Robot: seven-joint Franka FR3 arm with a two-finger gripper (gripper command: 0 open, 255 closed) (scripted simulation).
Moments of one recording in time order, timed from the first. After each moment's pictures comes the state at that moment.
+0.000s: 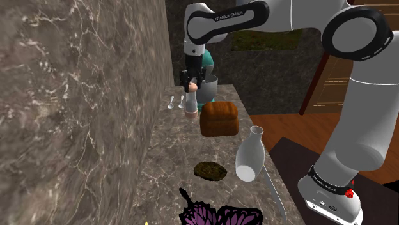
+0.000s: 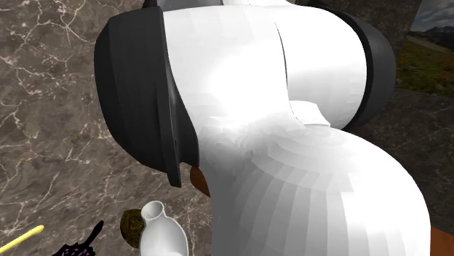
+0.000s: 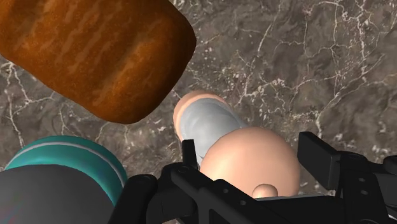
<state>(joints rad) 0.11 0.22 0.13 -1.61 0.10 1.83 0.20</state>
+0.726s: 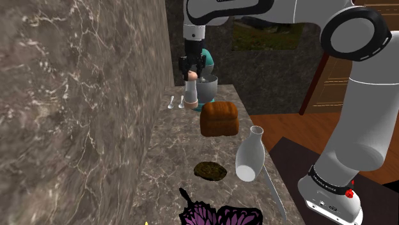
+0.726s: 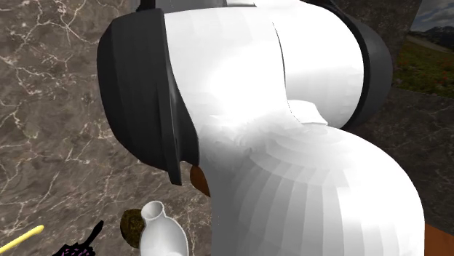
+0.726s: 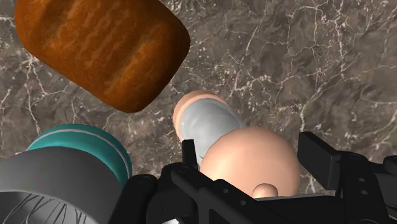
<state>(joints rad) 0.11 0.22 0.13 -1.45 0.09 1.68 0.21</state>
